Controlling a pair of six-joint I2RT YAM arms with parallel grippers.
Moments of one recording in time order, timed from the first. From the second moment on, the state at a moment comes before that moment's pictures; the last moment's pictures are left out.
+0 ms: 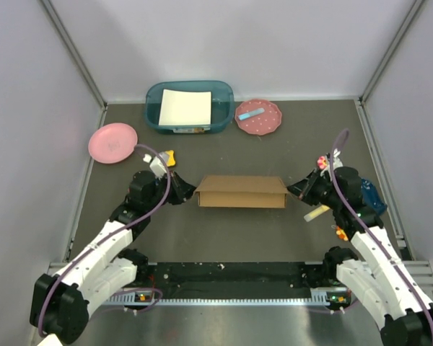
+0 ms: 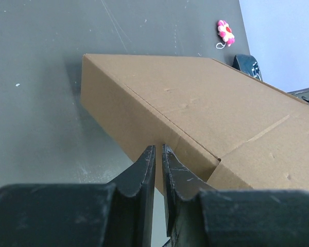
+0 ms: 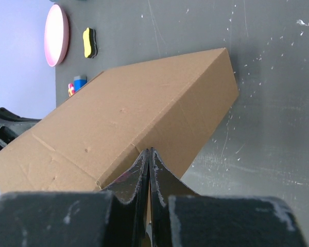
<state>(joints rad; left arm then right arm) -0.40 0.86 0.45 0.03 0.36 -0.72 0.22 0.70 0.54 -0.34 -0.37 0.77</state>
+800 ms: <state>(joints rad) -0.39 0.80 0.54 -0.09 0.36 -0.78 0.22 0.82 0.68 -0.56 -0.39 0.87</state>
